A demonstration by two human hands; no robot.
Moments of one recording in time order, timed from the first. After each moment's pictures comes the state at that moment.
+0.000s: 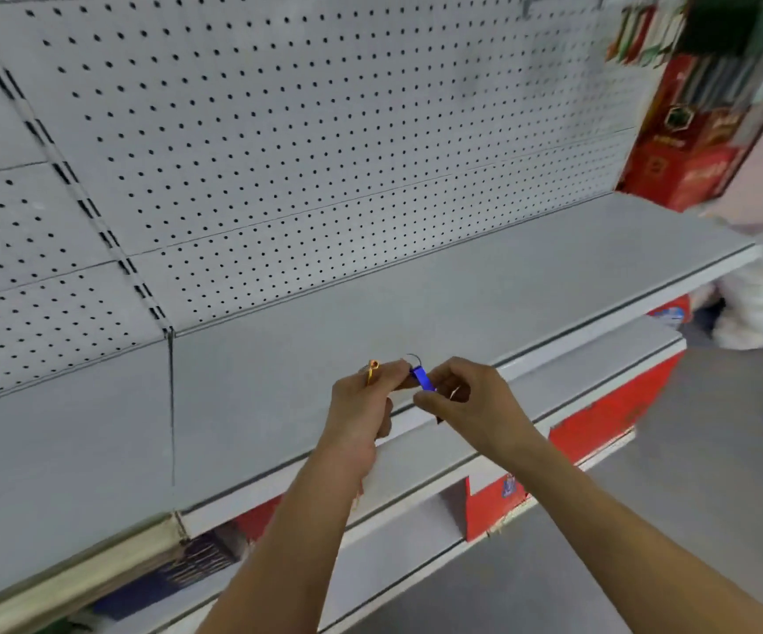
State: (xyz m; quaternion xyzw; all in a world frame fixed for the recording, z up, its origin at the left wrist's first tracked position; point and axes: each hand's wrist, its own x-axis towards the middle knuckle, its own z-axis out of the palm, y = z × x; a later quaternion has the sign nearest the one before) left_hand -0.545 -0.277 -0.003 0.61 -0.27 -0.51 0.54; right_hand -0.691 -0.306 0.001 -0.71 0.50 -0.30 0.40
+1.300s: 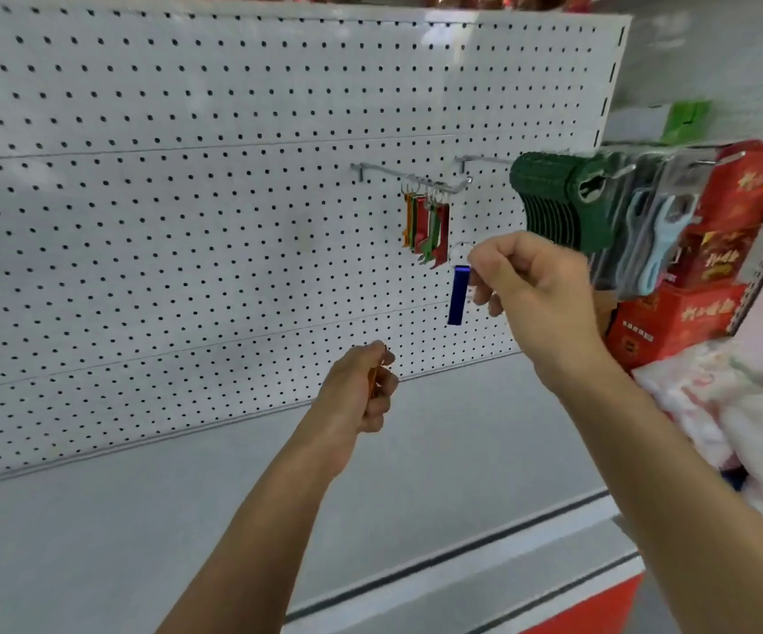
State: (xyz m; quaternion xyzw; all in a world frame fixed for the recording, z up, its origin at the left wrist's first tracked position) left_hand -0.790 -0.608 0.122 0.59 -0.35 -0.45 0.58; right_hand -0.952 -0.674 0.193 -0.68 0.27 -0.57 0.37
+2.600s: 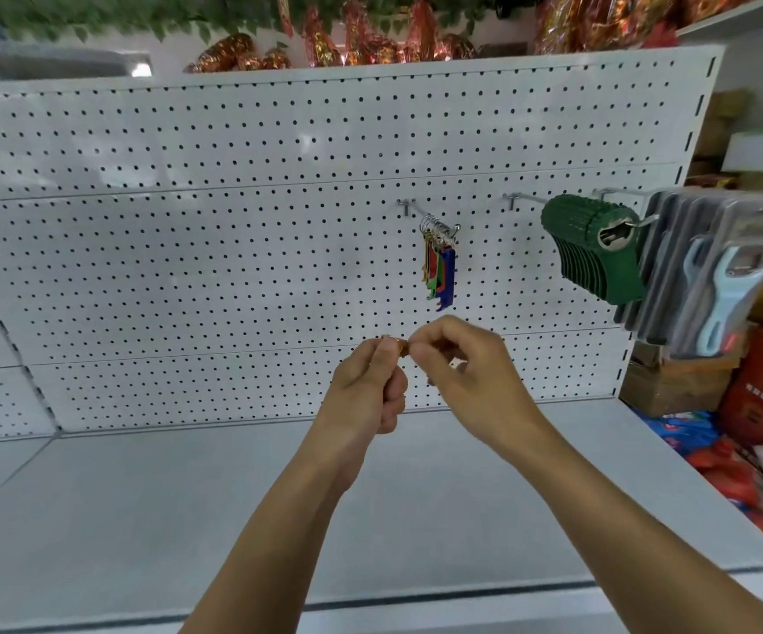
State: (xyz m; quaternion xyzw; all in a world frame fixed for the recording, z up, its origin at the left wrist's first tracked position) left_hand -0.845 -0.594 0.151 0.58 -0.40 -0.27 0.66; right_hand -0.946 -0.688 0.159 -0.79 0.16 -0.42 0.41
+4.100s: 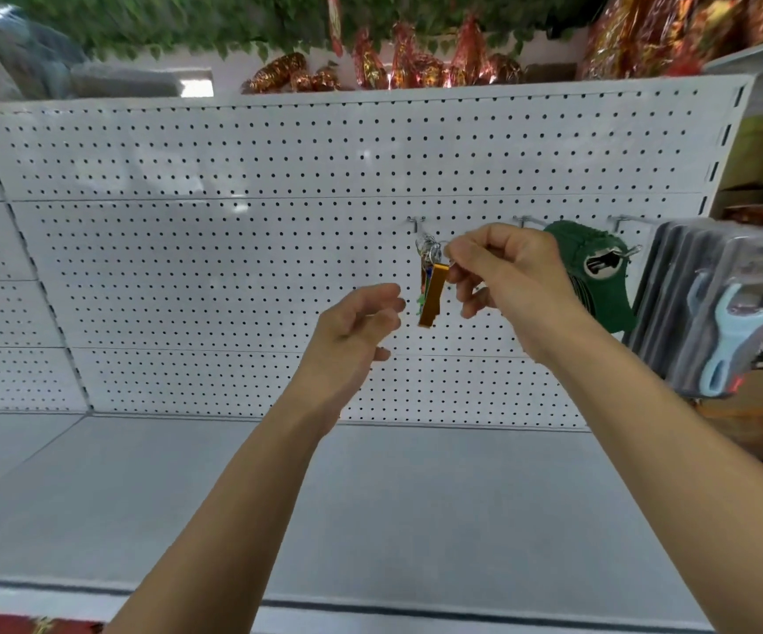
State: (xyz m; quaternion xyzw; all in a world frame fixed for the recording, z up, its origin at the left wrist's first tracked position) left_hand -0.852 -0.612 0.200 0.62 -0.42 -0.13 0.64; right_hand -0.973 -0.736 0.254 -0.71 0.11 -0.44 0.54
